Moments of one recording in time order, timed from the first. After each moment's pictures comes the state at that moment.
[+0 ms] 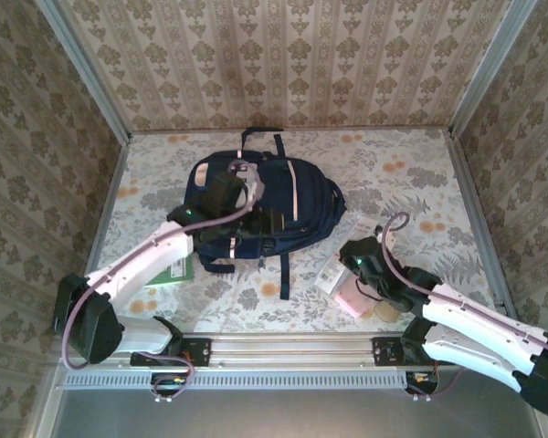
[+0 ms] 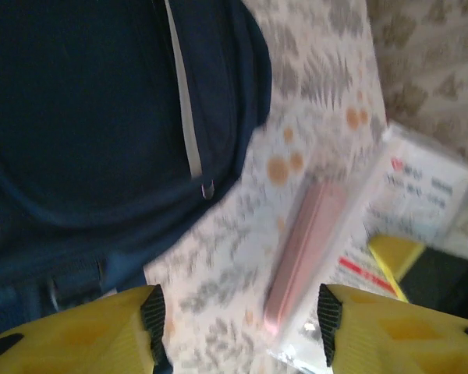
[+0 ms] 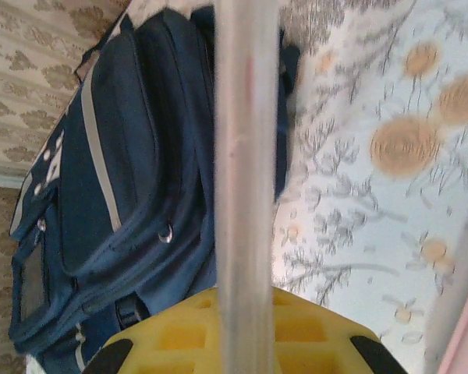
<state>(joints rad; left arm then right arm) -0.61 1.40 1.14 -0.48 0.42 -0.67 0.69 0.84 0.54 -0.36 0.36 1.22</state>
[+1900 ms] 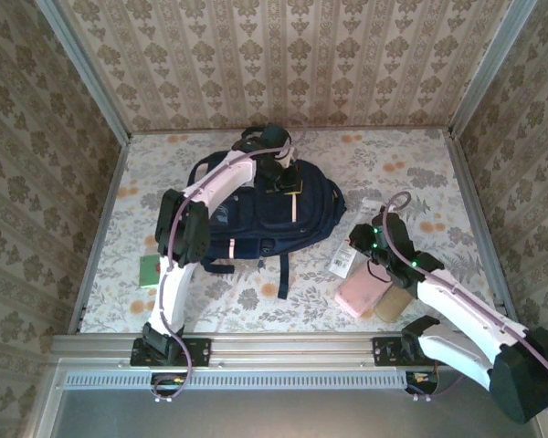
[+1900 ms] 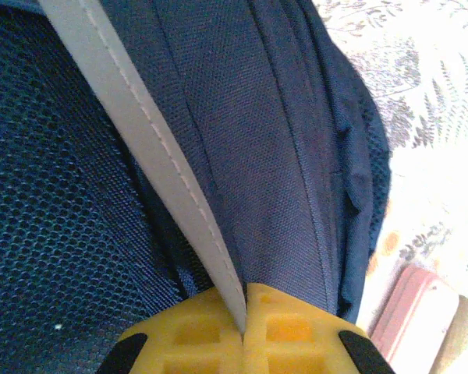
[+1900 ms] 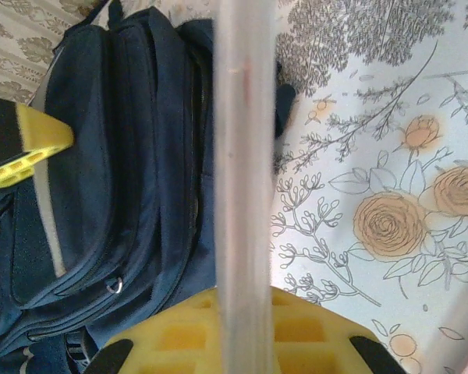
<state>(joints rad) -0.60 2.20 1.99 -0.88 0.42 -0.47 0.42 0.94 0.53 -0.24 0.09 0.91</state>
